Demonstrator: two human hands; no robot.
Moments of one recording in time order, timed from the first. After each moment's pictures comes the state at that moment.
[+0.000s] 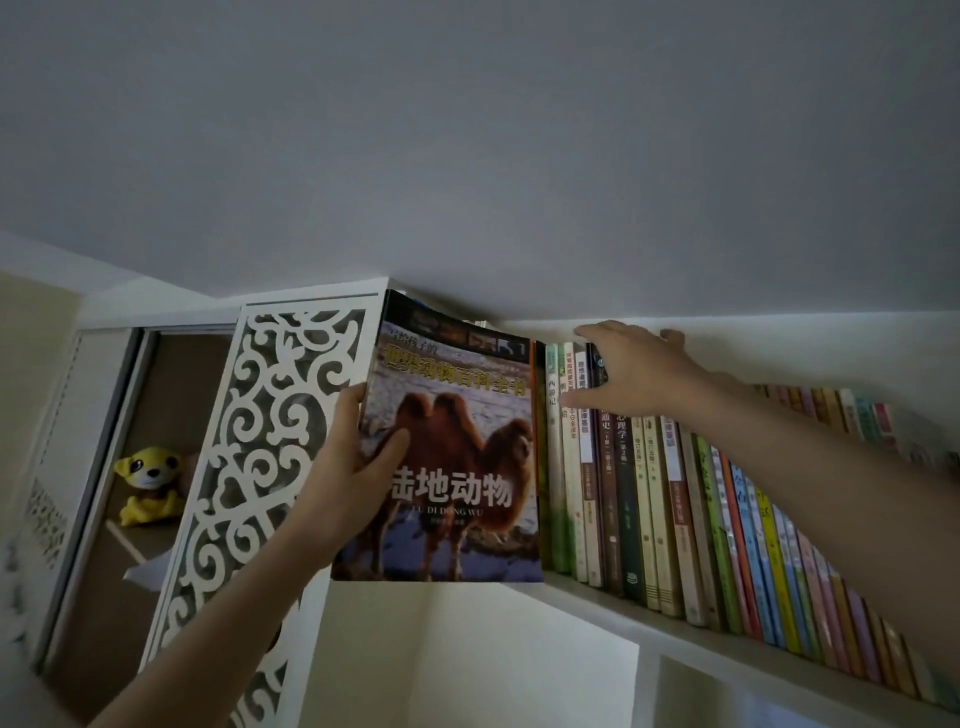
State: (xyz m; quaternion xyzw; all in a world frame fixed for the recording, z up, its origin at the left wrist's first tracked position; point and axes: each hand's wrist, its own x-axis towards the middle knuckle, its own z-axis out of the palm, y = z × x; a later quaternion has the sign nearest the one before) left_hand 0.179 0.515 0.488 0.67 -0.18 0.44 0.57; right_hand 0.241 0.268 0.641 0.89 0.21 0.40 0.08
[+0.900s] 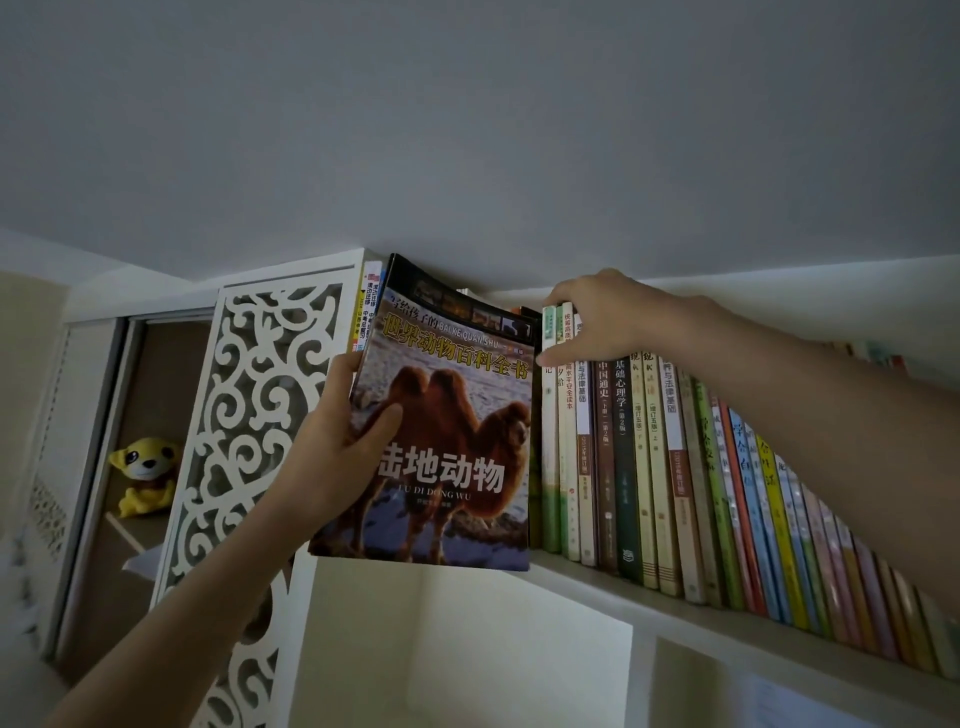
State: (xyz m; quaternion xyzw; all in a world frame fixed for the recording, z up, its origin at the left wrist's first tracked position) left_hand 0.191 0.508 0.495 0.71 -0.17 0.44 0.51; right_hand 0.257 0.277 0.665 0.90 0.28 0.34 0.04
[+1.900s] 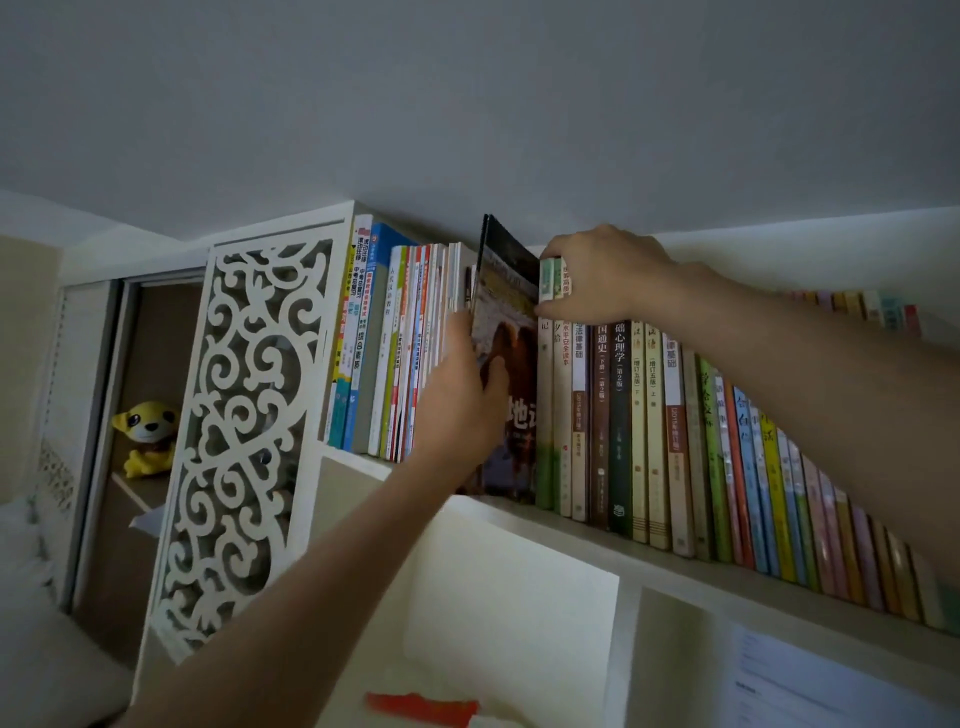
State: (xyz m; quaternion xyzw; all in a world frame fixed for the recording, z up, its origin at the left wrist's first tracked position) left_hand 0.243 0.412 0.507 0.71 -0.15 0.52 0.44; right_hand 0.261 0.279 0.654 0.87 0.26 0.42 0.07
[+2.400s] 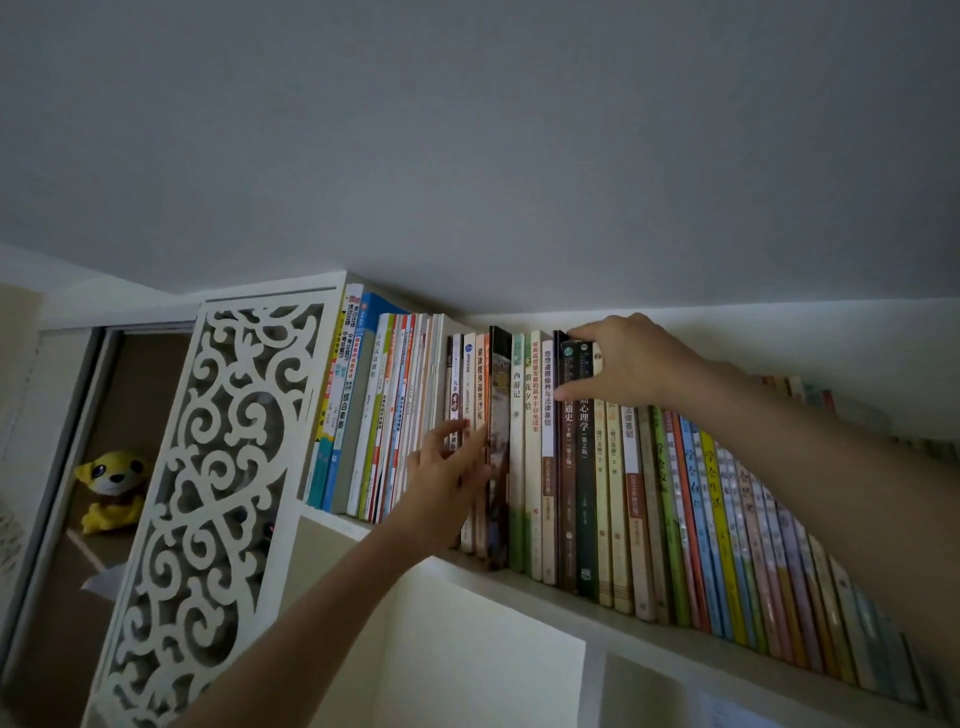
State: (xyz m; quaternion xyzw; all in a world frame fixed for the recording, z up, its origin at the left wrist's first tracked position) left_hand 0.273 0.434 0.484 0.83 -0.18 0.40 0.35; right_hand 0.238 0.230 0.648 0.89 0.27 0.37 -0.02
